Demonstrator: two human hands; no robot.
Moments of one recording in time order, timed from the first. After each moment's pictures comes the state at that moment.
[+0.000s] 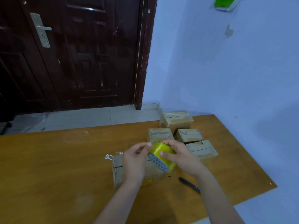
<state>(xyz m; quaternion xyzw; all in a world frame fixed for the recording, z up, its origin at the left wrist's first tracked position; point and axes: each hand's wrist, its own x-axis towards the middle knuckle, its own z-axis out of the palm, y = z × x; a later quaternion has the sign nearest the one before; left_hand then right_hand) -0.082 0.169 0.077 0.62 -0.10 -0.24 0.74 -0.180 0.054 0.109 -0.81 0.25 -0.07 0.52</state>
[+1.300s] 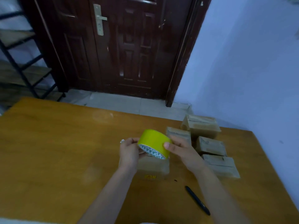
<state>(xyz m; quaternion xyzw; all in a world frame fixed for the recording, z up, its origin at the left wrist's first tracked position) -0.078 0.167 0.075 0.60 0.12 -0.25 0.75 -0.153 0.024 0.105 -0.77 0.06 0.01 0.63</state>
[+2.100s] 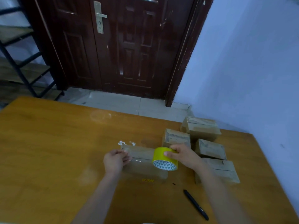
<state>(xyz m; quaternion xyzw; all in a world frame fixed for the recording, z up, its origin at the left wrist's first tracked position) -0.046 0.189 0.001 0.63 0.20 -0.20 0.72 -0.137 -0.033 0.051 -0.88 0.12 0.12 0.44</state>
